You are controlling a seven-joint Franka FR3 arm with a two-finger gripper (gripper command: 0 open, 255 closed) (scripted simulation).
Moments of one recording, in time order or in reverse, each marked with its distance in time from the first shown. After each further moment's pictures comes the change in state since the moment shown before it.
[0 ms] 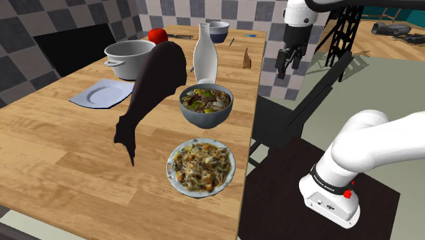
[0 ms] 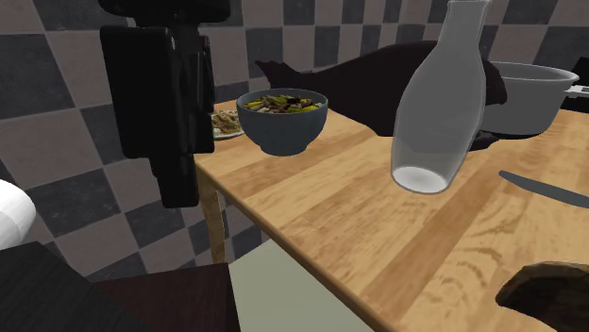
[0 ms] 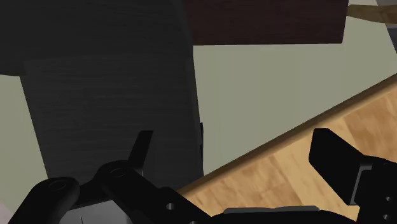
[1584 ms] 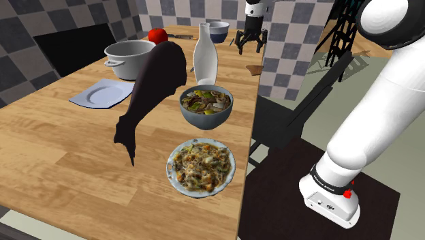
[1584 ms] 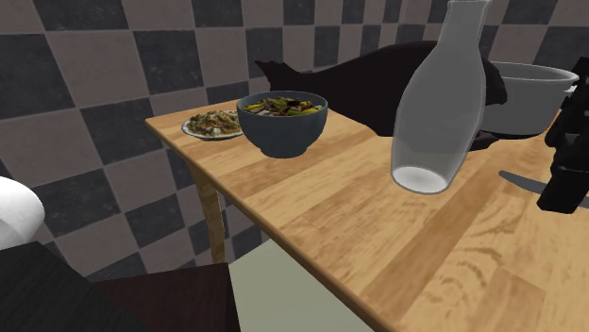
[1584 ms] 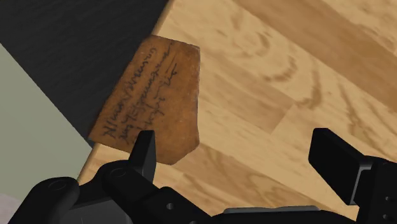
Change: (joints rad) arm -0.131 0.813 -0.109 0.649 0.094 0.219 0.232
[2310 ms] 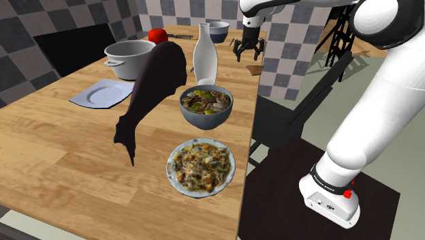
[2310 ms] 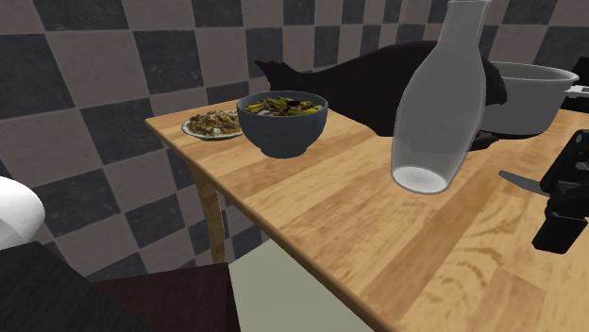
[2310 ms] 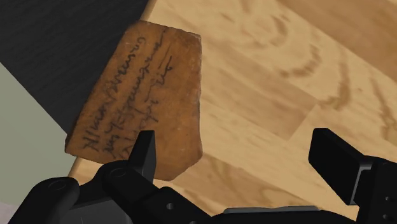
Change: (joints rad) arm -0.003 0.034 -0.003 -0.066 0.008 0.102 0.012
